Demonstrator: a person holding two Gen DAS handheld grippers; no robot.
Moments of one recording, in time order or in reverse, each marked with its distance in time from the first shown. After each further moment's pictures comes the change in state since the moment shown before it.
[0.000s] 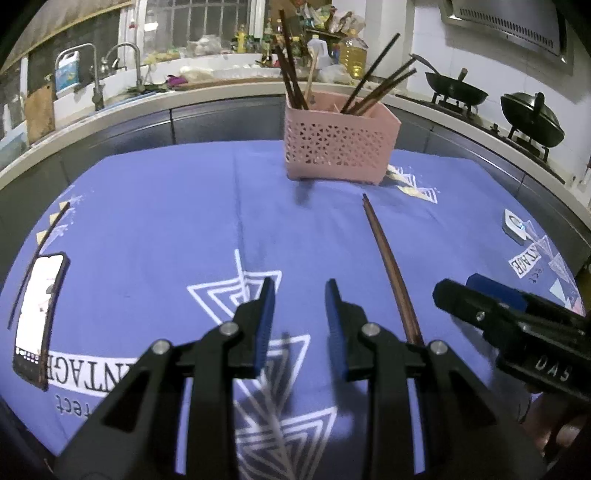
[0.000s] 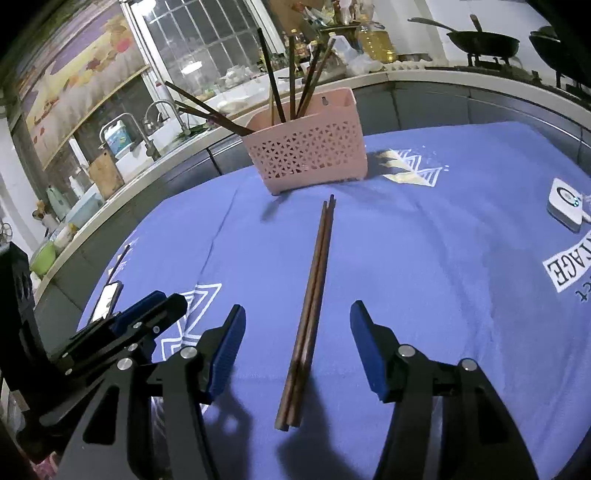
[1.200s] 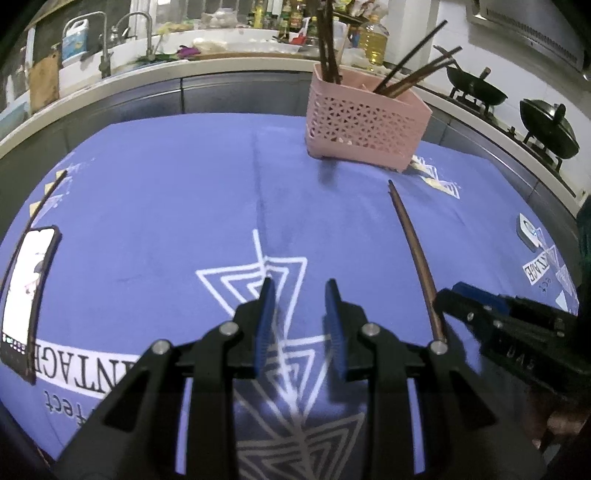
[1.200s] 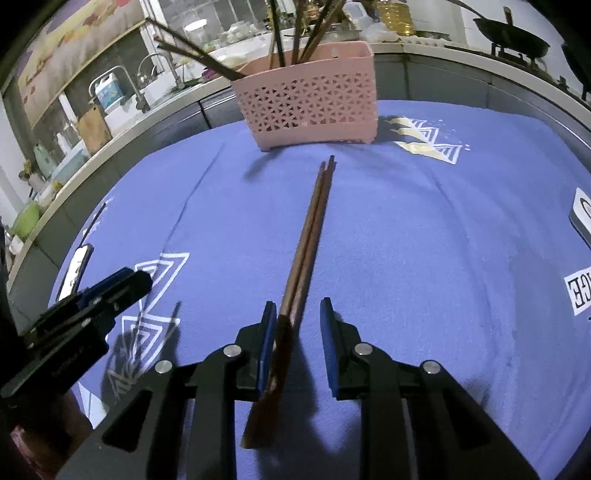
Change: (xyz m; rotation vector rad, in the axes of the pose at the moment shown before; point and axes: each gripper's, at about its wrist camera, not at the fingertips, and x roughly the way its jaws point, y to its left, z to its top) left arm 0.022 0.023 -0.002 -0.069 0.082 -0.004; right arm 0.043 -0.006 0.005 -0.074 0.147 -0.060
